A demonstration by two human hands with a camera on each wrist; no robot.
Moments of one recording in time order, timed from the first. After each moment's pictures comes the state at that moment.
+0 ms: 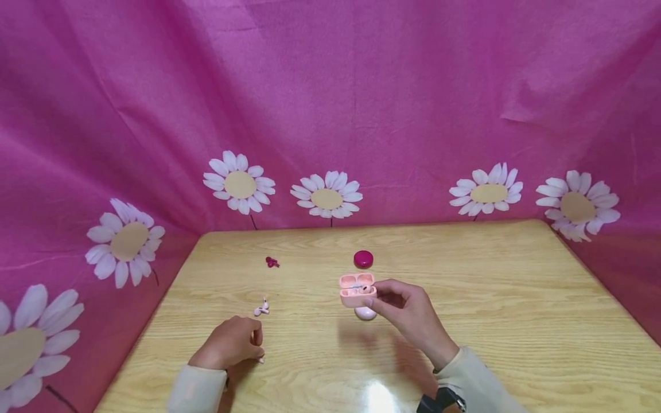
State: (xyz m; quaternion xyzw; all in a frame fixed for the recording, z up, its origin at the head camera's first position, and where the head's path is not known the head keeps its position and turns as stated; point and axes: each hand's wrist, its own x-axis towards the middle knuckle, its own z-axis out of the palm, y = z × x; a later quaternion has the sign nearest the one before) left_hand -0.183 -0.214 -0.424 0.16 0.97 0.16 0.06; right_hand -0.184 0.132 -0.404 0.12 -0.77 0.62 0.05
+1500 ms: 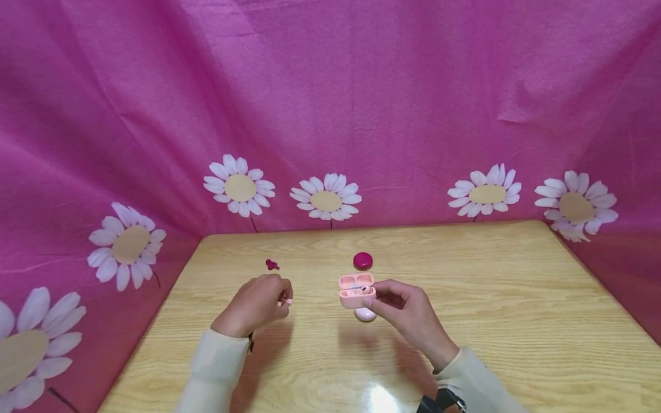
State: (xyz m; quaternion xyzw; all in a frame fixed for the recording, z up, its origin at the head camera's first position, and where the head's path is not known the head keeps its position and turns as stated) left_hand -0.212 -0.153 -0.358 0.23 0.96 0.13 -0.02; right_hand -0.183 0.133 -0.401 0.13 -0.77 0.62 0.05
